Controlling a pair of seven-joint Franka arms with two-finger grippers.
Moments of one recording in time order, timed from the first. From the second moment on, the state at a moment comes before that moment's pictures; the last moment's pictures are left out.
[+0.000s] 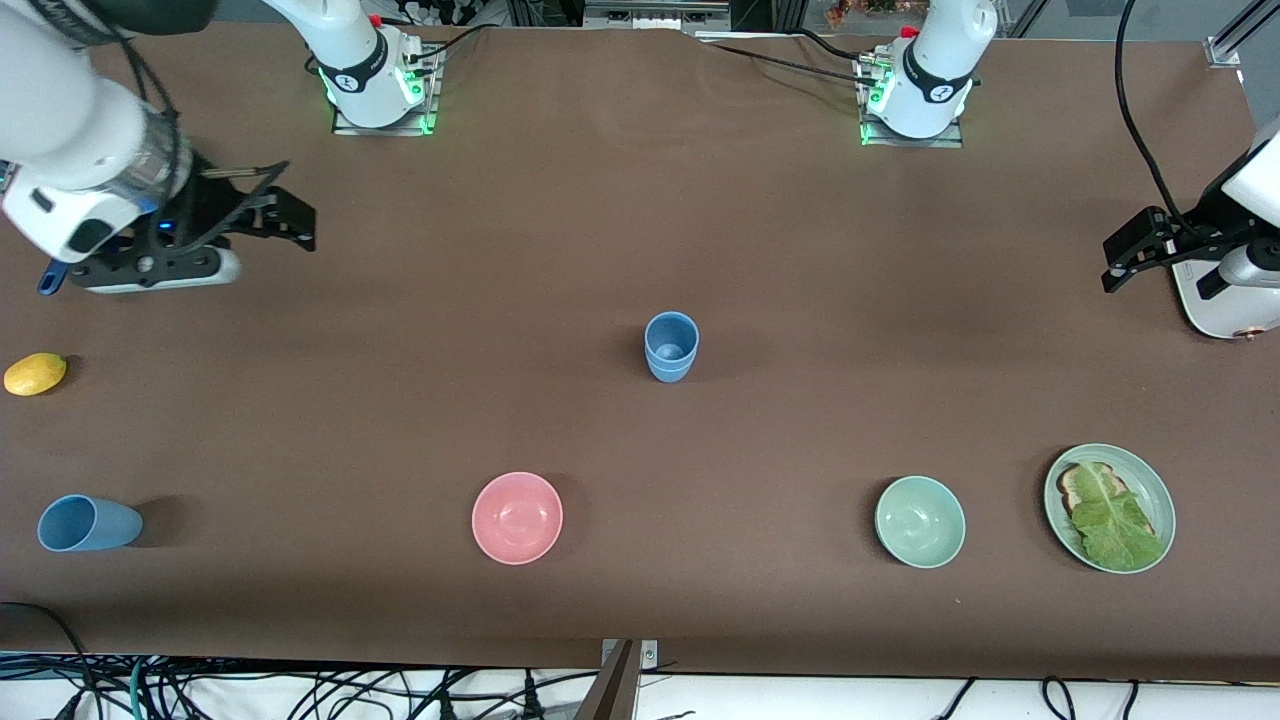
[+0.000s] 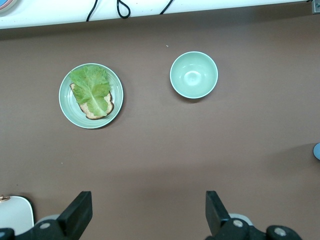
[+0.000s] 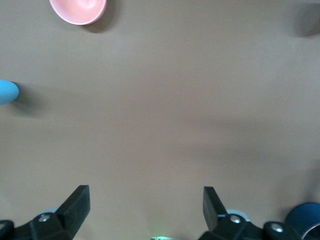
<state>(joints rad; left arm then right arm) 0.01 -0.01 -0.01 -1.64 0.02 1.76 0.07 0.12 0.12 0.07 -1.49 0.03 1.50 0.09</state>
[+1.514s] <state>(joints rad) 0.02 0.00 0.00 -1.59 -0.01 1.72 0.07 -0.04 0.13 0.10 -1.49 0.02 1.51 -0.02</state>
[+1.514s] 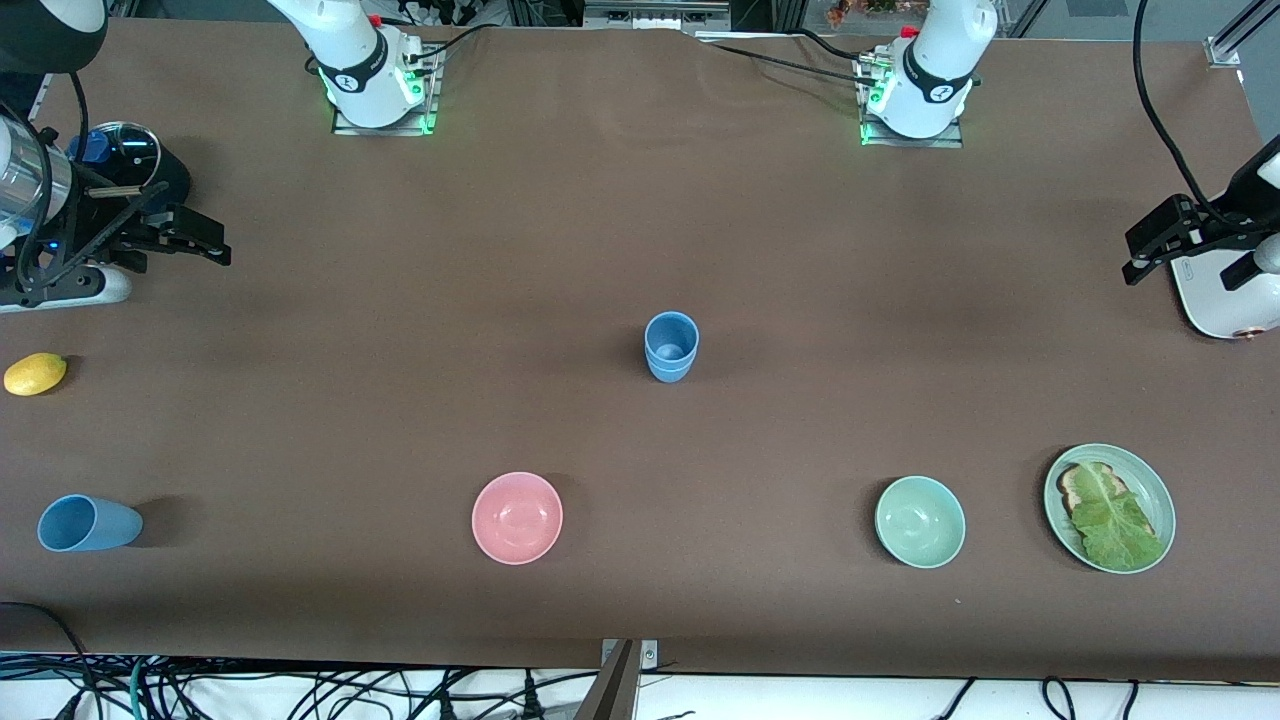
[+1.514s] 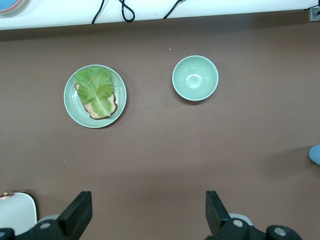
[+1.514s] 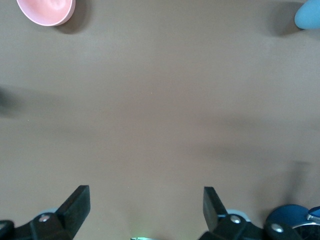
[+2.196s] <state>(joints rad) 0.05 0.00 0.00 -1.58 -0.04 1.72 0.07 -0.04 0.15 0.10 -1.49 -0.02 1.61 -0.02</state>
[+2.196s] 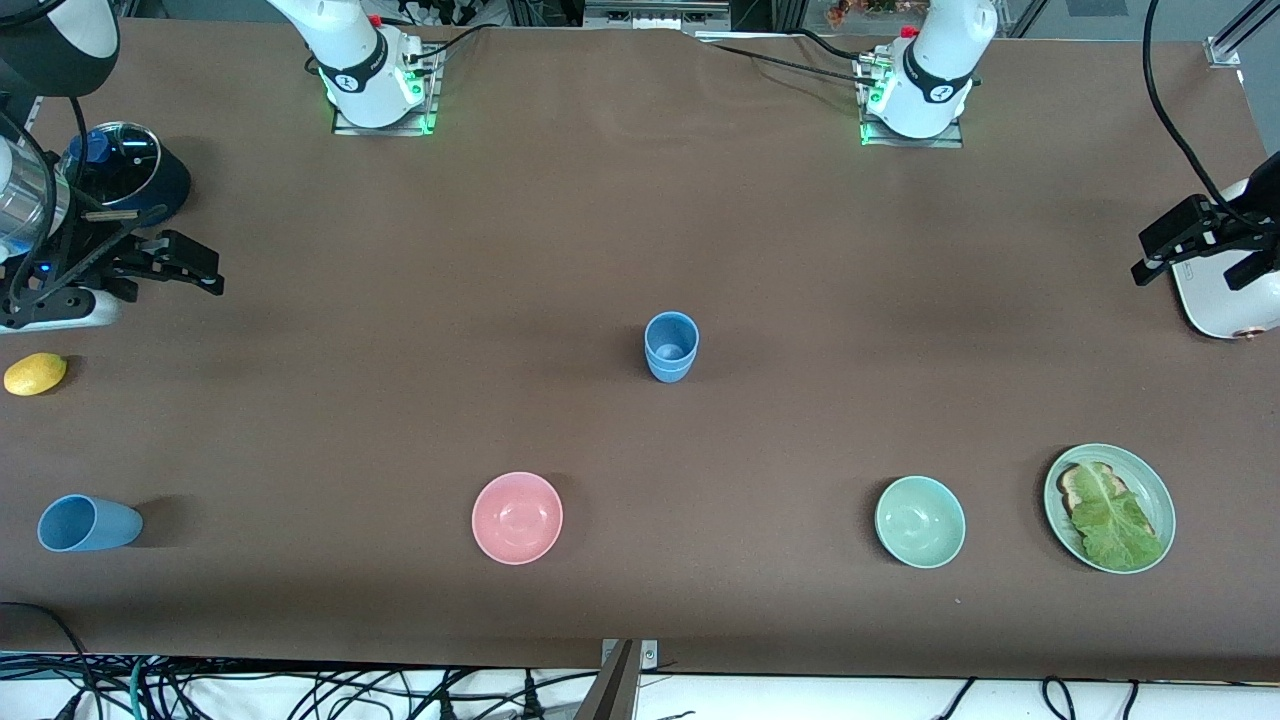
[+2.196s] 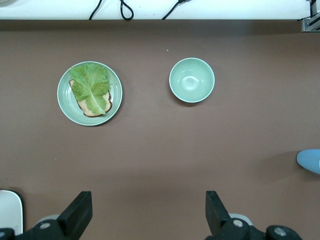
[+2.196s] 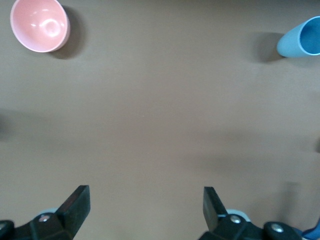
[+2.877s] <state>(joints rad) 0.05 0.00 0.00 -1.58 -0.04 1.72 0.11 -0.04 0.15 0.11 -1.49 -0.04 1.61 -0.02</state>
